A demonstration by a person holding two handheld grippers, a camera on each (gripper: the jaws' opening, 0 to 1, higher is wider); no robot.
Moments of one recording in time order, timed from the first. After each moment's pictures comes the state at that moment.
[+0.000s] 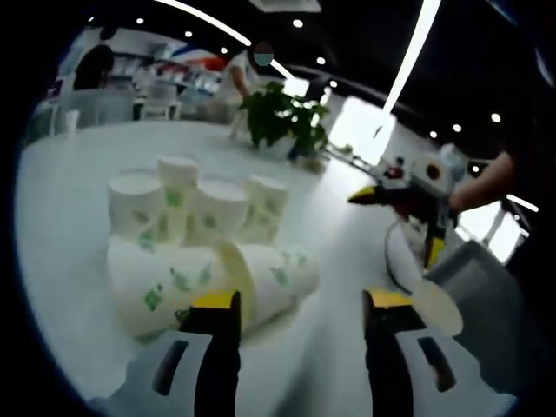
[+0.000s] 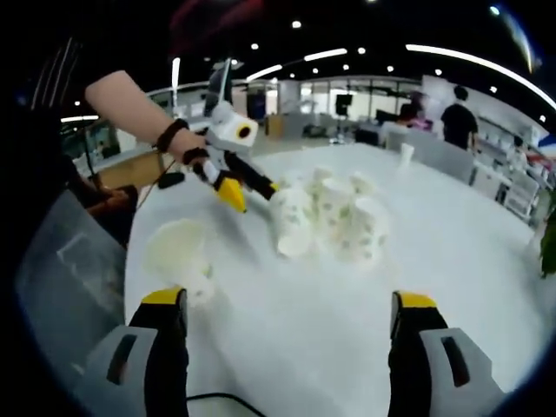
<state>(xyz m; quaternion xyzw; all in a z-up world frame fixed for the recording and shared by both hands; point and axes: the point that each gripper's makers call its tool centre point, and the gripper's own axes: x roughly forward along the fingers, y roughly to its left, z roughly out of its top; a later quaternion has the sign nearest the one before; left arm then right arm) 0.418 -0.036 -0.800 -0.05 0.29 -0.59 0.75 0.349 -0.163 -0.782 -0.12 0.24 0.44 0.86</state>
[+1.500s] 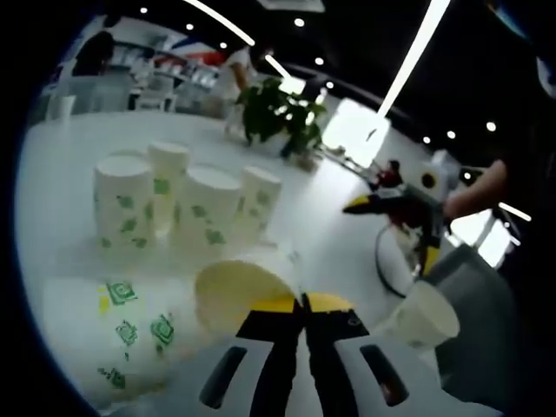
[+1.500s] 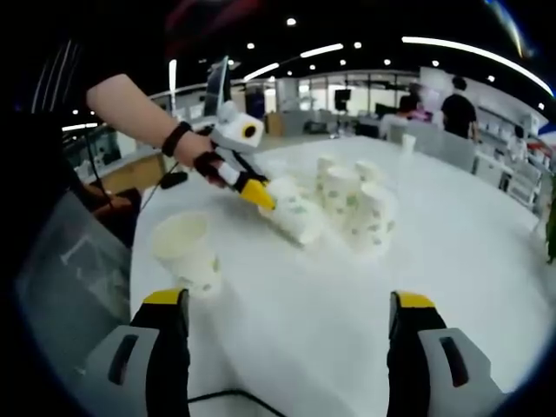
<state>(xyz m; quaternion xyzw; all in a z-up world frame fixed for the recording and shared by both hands) 0.407 -0.044 -0.803 -0.07 0.30 -0.60 0.74 0.337 -0.160 -0.794 -0.11 0.25 0.45 0.85</state>
